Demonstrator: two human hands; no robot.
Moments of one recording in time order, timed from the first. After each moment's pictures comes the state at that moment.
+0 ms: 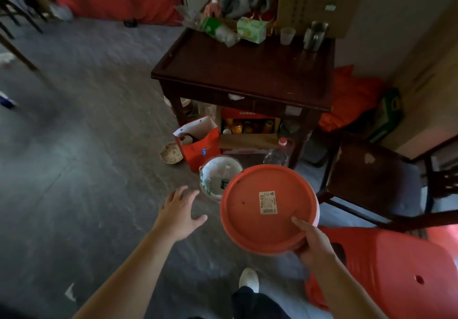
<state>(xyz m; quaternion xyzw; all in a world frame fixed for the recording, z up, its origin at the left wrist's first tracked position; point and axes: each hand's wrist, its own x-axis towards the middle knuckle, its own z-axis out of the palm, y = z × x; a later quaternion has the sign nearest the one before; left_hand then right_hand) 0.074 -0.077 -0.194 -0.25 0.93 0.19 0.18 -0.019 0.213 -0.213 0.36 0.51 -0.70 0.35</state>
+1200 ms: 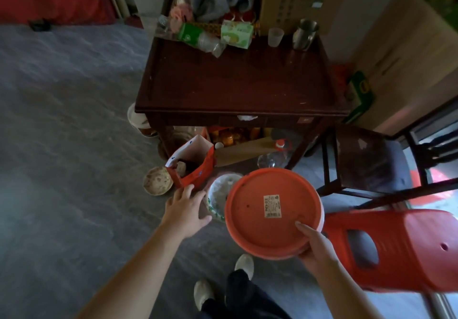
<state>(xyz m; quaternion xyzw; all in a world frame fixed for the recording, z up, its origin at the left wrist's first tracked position) -0.064 -0.335 -0.224 -0.05 0.96 0.15 0.23 -0.043 -0.031 -0.220 0.44 0.47 -0.74 0.20</state>
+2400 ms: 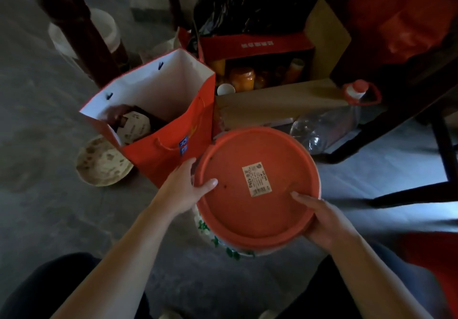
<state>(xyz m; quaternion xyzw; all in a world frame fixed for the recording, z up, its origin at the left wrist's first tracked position) -0.235 -0.367 -0.748 -0.17 0.88 0.40 0.19 -0.241 -0.079 -0.742 0.30 0.50 -0.75 0.32</state>
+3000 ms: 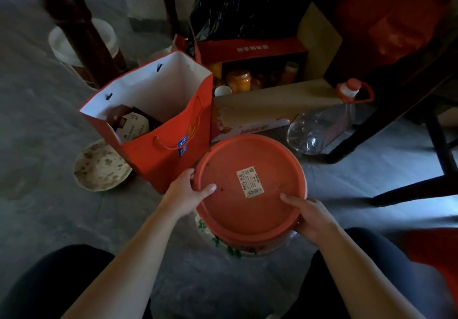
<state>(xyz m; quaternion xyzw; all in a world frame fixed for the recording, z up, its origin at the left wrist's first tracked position) -0.228 -0.366 -0.786 -0.21 0.85 0.43 0.20 -0.237 -0.086 -0.774 0.35 0.60 -0.66 0.28</state>
